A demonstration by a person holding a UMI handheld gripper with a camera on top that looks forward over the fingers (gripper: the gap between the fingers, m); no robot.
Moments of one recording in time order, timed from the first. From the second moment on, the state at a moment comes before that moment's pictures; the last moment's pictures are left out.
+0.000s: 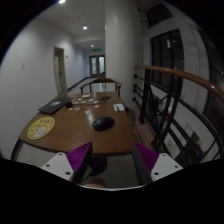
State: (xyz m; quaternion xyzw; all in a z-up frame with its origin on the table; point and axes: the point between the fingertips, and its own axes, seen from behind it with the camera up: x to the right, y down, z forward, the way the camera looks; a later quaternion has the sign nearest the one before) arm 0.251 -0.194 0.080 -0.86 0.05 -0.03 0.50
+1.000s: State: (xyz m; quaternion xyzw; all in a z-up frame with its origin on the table) arm 0.215 0.054 -0.020 -0.90 0.05 0.00 0.43
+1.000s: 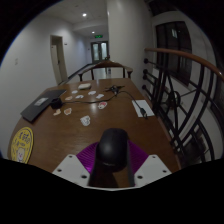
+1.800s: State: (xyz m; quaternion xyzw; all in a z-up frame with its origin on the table) arm -0.162 0.017 -0.001 -0.89 -0.07 0.07 0.44
